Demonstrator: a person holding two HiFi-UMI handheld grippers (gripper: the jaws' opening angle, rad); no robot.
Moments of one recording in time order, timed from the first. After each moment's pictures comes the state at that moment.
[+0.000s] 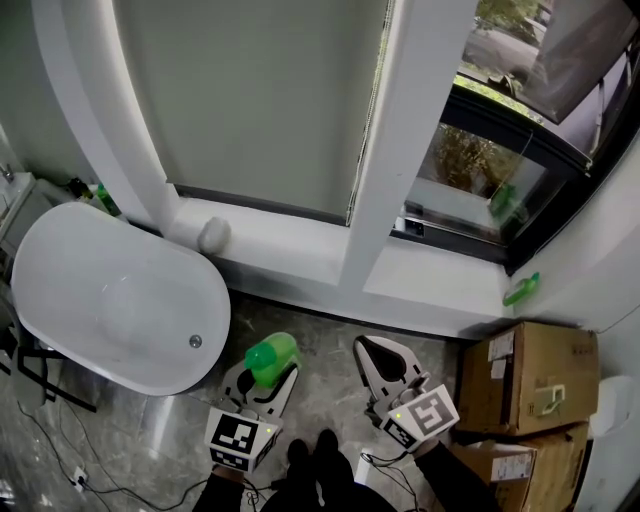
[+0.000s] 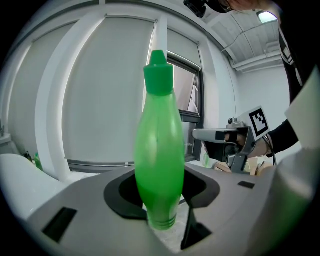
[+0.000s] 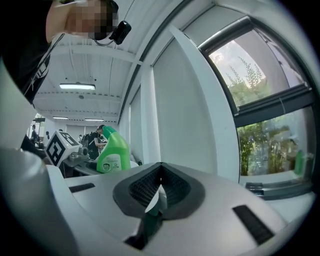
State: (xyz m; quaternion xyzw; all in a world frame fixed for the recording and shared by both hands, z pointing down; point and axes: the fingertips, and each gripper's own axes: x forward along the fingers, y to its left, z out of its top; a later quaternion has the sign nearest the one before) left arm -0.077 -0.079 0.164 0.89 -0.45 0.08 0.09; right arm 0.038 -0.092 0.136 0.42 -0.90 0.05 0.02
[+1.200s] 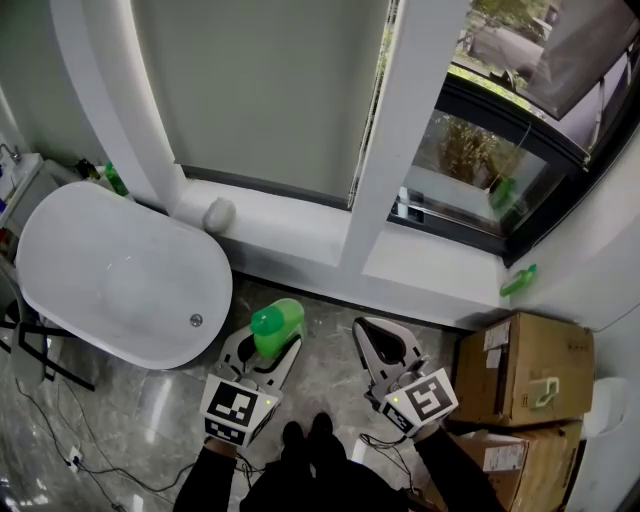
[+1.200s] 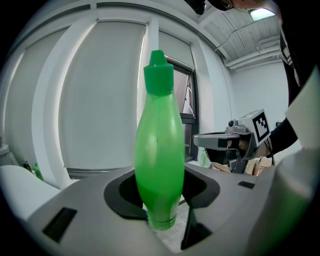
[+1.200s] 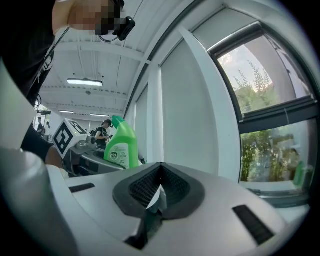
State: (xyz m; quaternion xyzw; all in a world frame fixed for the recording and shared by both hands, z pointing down) left arm -0.063 -0.064 0.132 0.89 -0.43 0.09 0.06; right arm 0.041 -0.064 0.123 0.41 -0.91 0.02 0.04
